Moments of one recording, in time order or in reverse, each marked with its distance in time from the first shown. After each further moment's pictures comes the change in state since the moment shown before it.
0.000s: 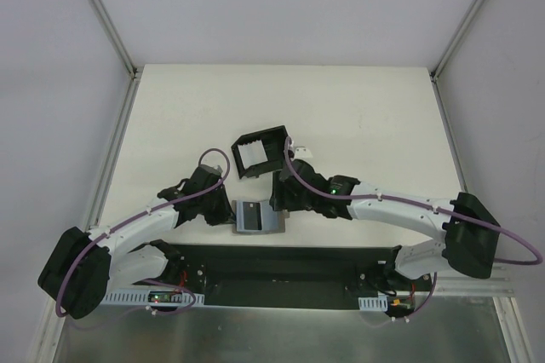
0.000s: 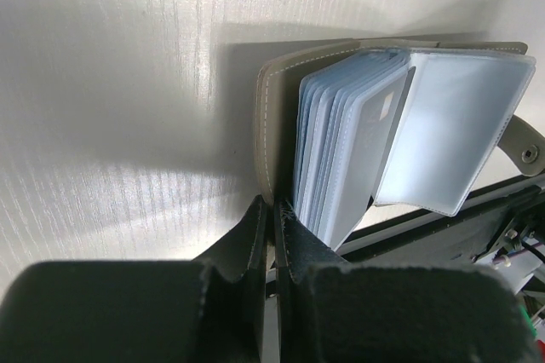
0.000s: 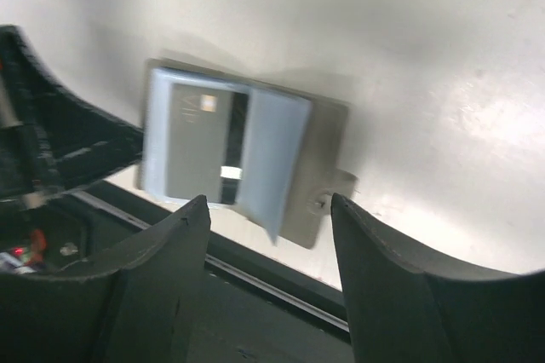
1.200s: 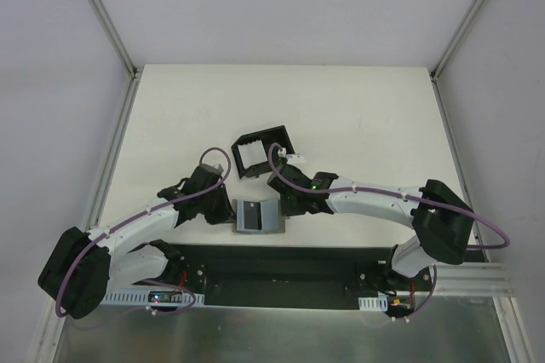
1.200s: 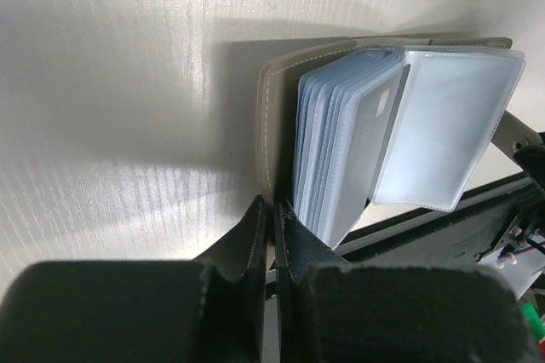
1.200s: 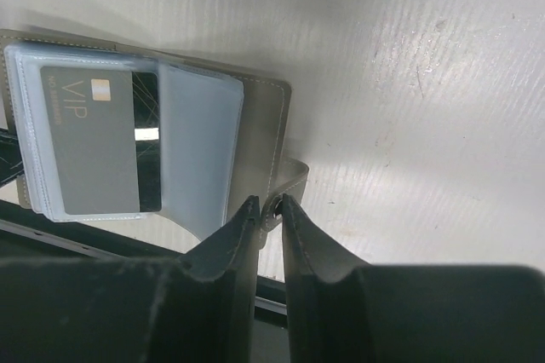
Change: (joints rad) left arm 0.000 0.000 0.008 0.000 0.000 0.024; right arm 0.000 0.177 0.072 -0.182 0.037 0.018
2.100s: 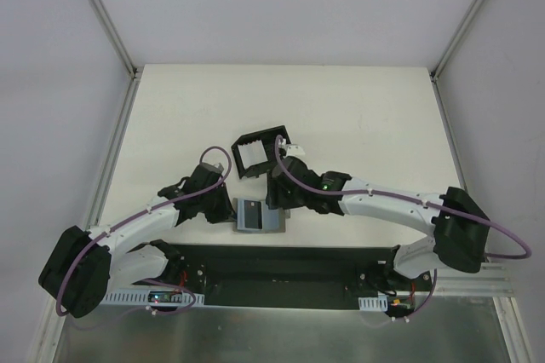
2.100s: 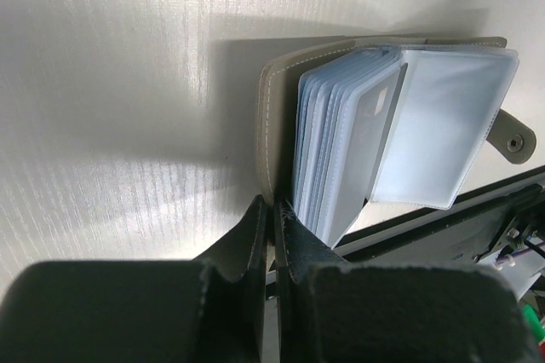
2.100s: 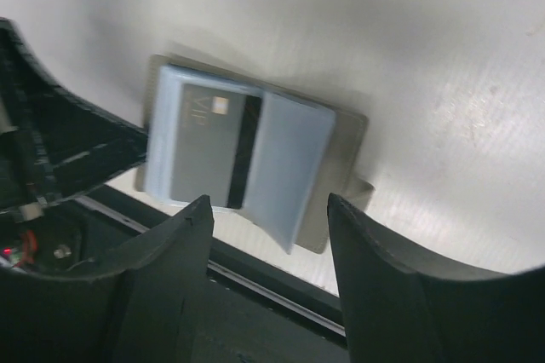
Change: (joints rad) left arm 0.000 0.009 0.011 0.000 -0.003 0.001; right arm 0.000 -0.089 -0.007 0.098 -0.022 -0.049
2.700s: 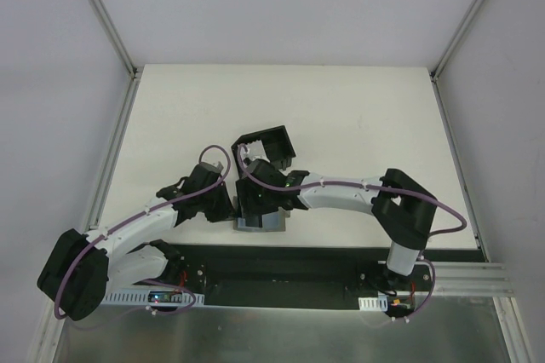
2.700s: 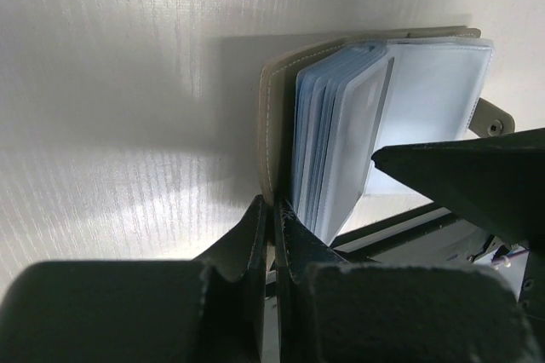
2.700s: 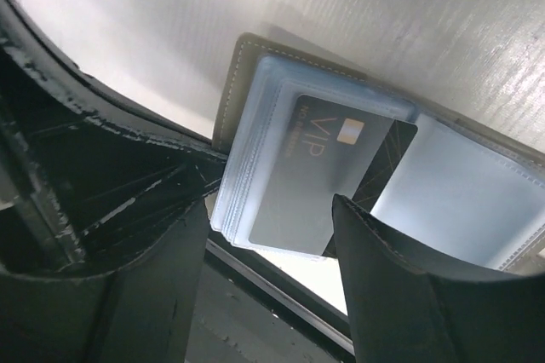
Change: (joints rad) left arm 0.000 -0.021 0.003 0.000 -0.006 0.000; right arm 0.030 0.307 0.149 0.177 -0.247 -0.008
